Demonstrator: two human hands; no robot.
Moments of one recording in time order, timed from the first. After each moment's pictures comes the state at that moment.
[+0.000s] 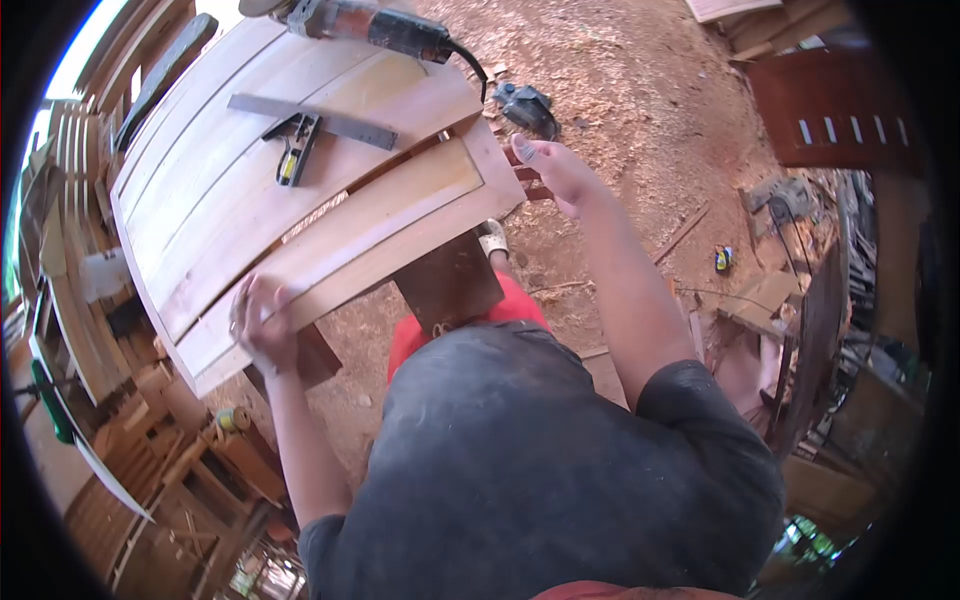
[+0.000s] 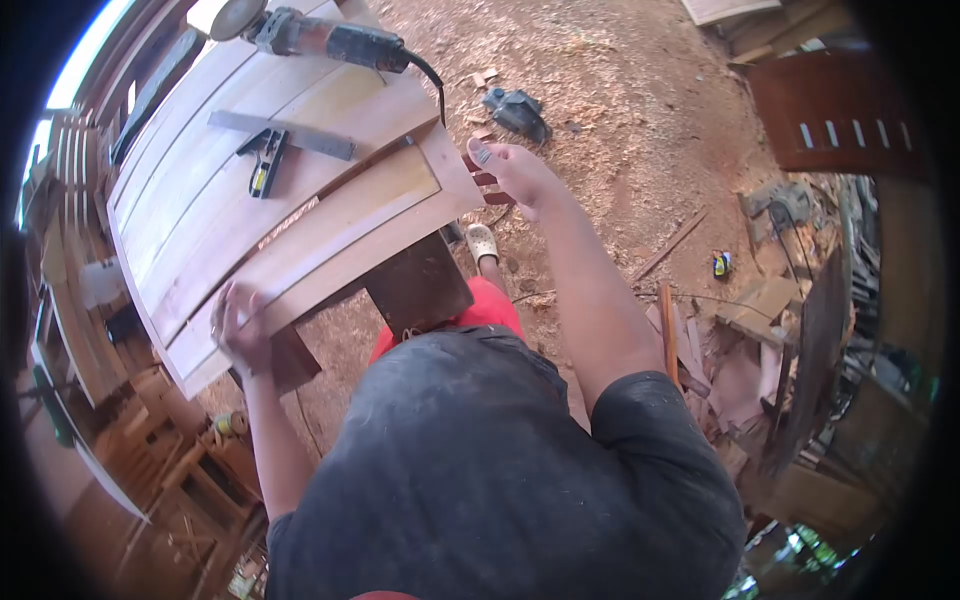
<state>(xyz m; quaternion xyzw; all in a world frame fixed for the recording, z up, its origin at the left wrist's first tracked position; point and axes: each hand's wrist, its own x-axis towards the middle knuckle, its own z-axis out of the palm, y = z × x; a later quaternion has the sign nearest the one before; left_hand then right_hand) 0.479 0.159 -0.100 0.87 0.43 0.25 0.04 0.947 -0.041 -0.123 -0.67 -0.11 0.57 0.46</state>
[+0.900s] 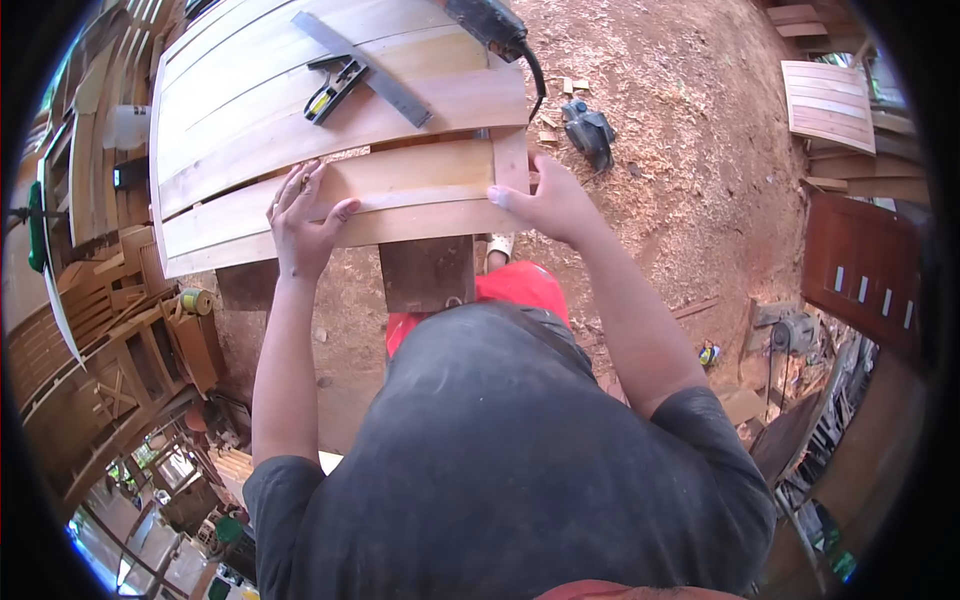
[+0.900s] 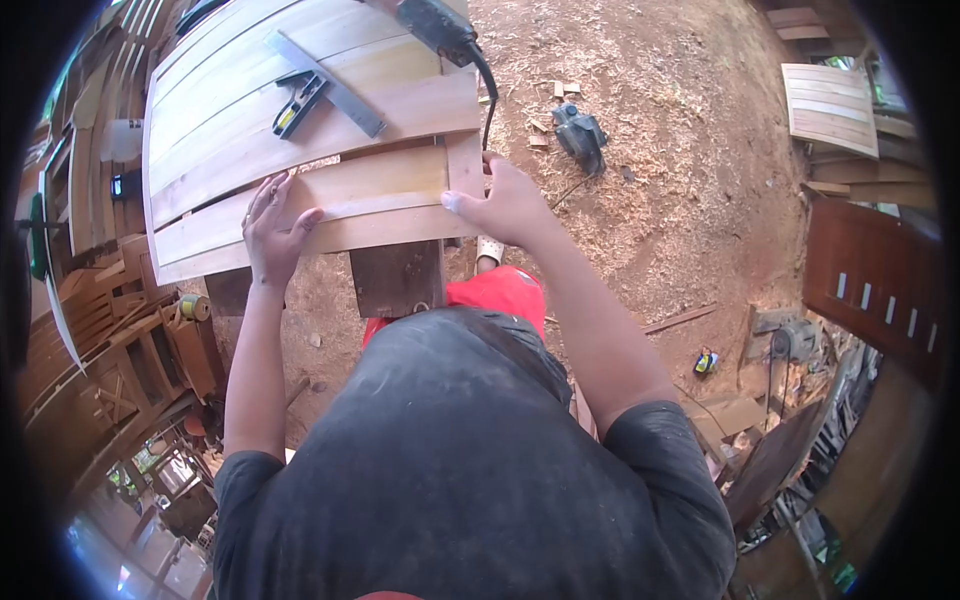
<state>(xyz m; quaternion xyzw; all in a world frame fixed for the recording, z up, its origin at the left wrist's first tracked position) 0.598 0.117 -0.098 0.84 0.50 0.19 0.10 0.956 -0.008 -0.109 -0.71 -0.42 0.49 0.28</state>
